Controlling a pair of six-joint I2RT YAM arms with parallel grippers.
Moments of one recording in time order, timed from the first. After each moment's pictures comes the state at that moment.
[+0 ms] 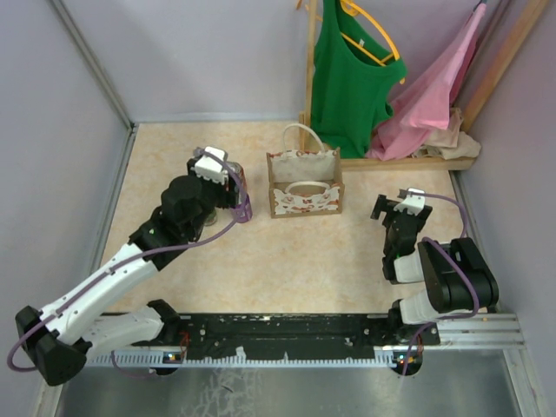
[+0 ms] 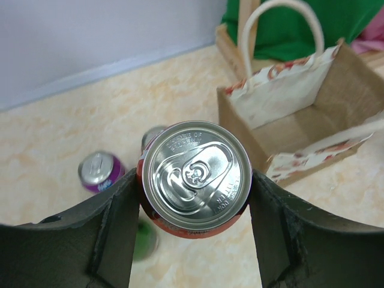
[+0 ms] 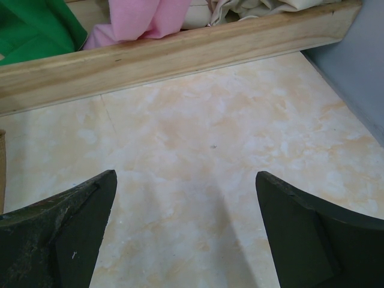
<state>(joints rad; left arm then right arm) -0.74 1.03 0.97 -0.08 -0.39 0.02 0.09 1.46 0.15 1.20 0.39 0.05</state>
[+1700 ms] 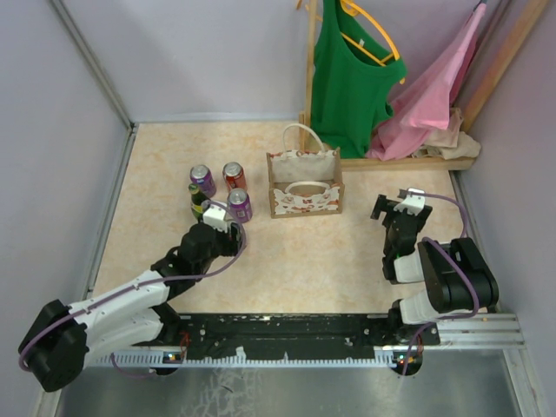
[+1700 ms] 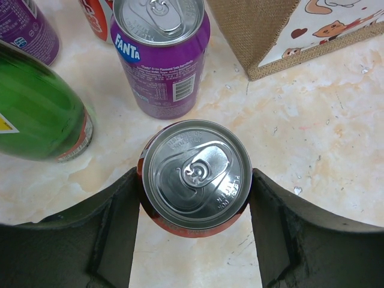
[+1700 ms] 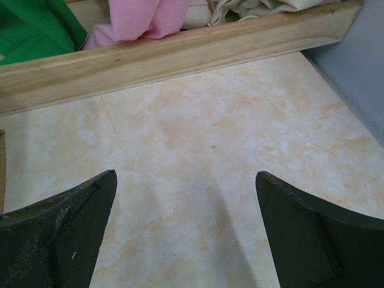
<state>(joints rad) -0.74 0.94 0.33 0.19 -0.33 -0.24 0.09 1.46 0.15 1.20 0.39 0.05</state>
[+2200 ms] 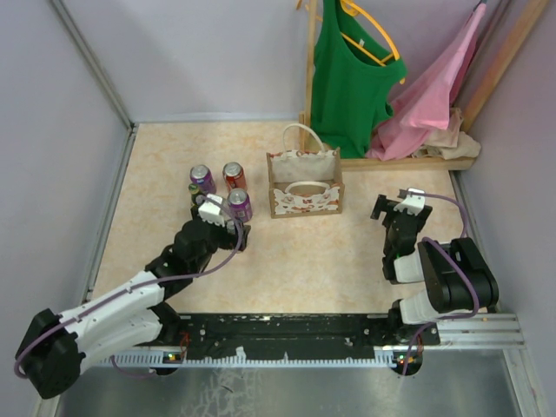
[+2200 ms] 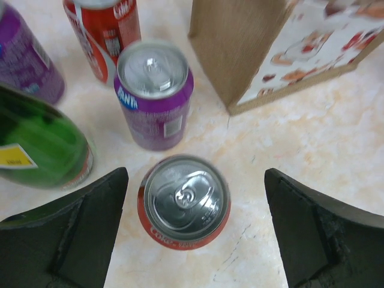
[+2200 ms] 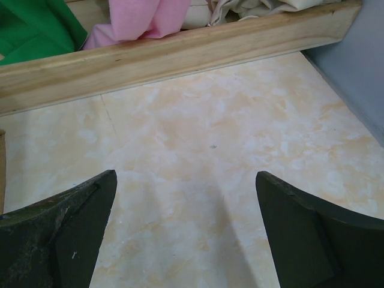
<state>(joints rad) -0.74 0.90 0.36 0.19 -0.32 -0.24 0.09 1.46 0.15 1.20 0.39 0.05</state>
